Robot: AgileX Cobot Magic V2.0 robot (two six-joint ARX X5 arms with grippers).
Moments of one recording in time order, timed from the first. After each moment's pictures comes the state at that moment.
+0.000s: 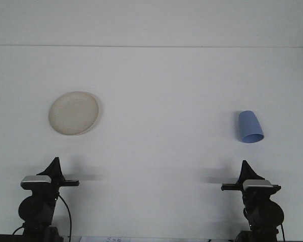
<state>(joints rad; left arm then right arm) -0.03 0.00 0.03 -0.01 -0.08 0.02 -0.05 0.00 0.01 -0.11 -0.07 0.06</state>
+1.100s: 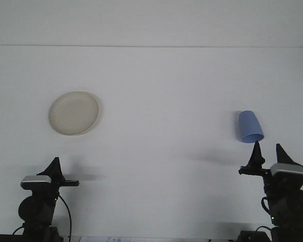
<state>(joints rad) -0.03 0.00 0.03 -0.01 -0.08 0.02 -0.05 0.37 0.60 -0.29 0.00 0.14</state>
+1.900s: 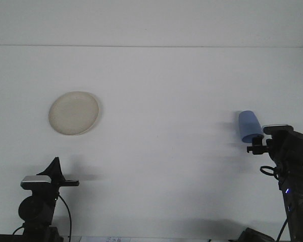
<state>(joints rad) -0.03 0.00 0.03 -0.01 -0.08 0.02 -0.38 1.23 0.71 -0.15 -0.19 -0.33</state>
